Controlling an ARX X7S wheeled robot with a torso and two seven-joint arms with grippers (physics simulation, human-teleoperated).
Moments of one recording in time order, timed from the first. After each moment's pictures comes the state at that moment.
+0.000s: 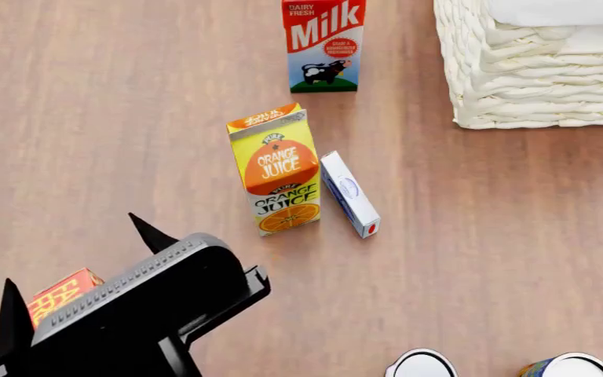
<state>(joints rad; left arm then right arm) -0.58 -0.56 -0.70 0.87 -1.33 -1.27 -0.64 0.86 0.29 -0.95 -0.68 0.88 0.72 0.81</state>
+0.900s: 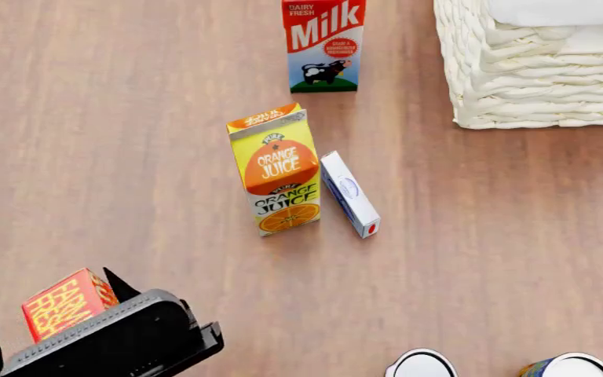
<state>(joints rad) -0.56 -0.58 -0.72 0.86 -1.36 -1.23 -0.66 0.73 0.15 -1.07 -0.51 0.74 0.60 0.84</state>
